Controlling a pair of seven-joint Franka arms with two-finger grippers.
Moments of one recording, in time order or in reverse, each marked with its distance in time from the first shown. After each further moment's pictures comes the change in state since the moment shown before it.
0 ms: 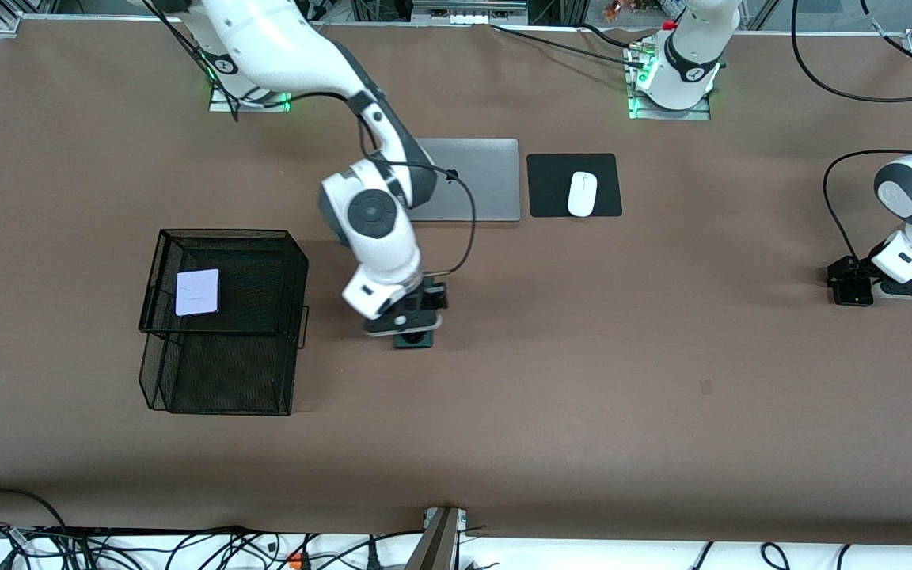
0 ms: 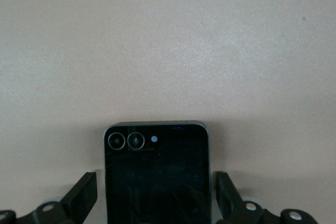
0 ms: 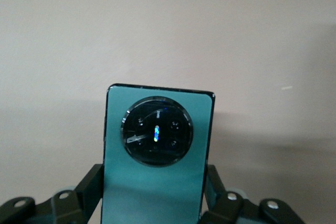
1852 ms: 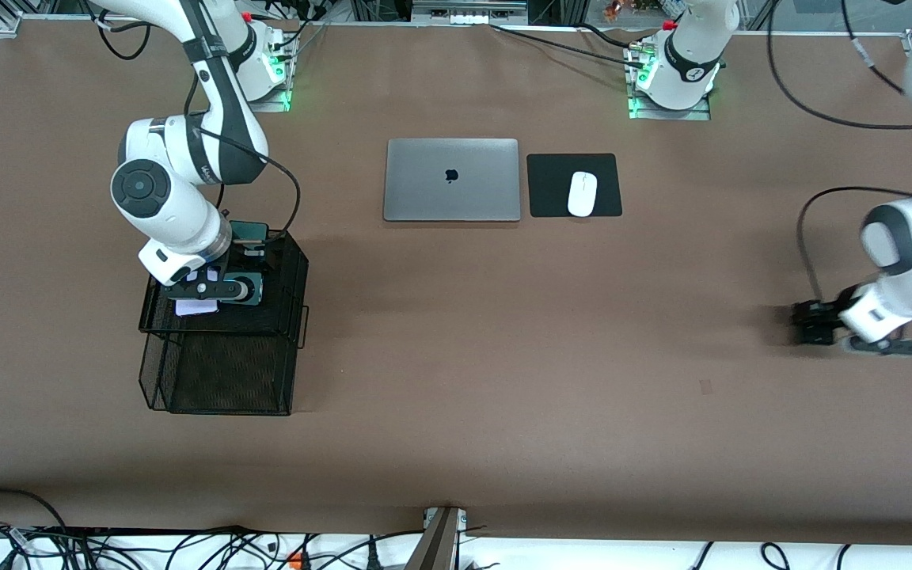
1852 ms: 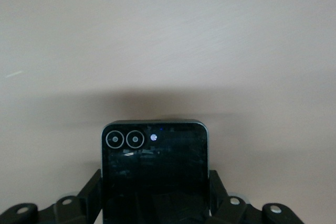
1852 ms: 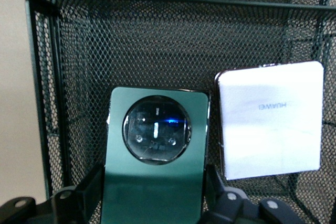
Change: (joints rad) left arm -0.274 0.043 -0.058 0.256 -0.025 -0.351 -0.332; right arm -0.020 -0.438 -0.299 -0.610 0.001 -0.047 -0.312
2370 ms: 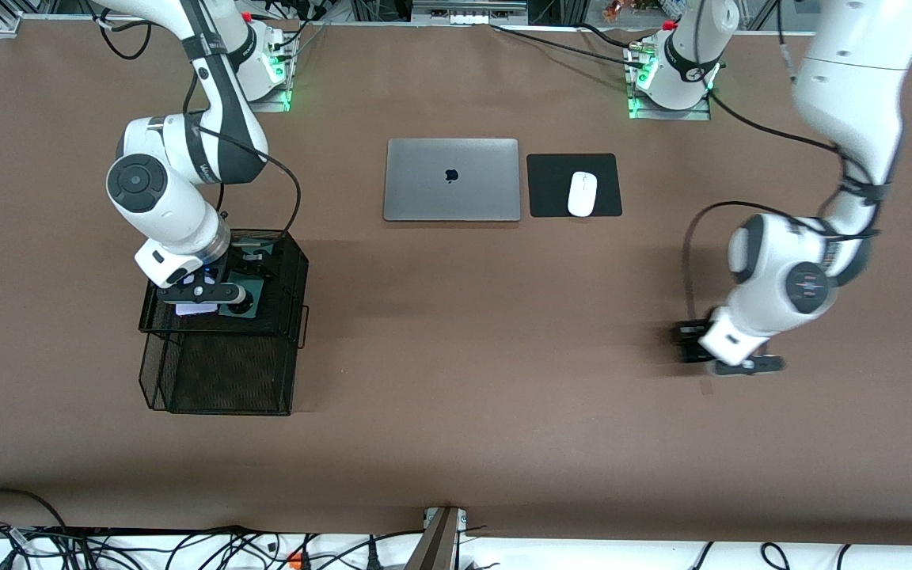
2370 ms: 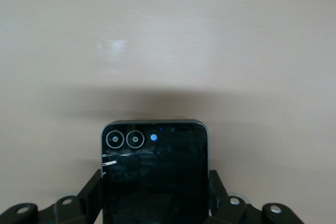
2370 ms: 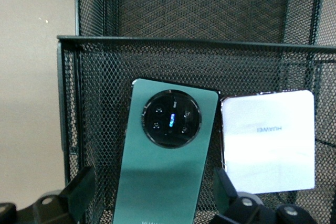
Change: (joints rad) left arm -0.402 0.003 -0.002 0.023 -0.001 0.000 -0.610; right arm 0.002 0.000 -0.001 0.029 0.000 0.024 0.004
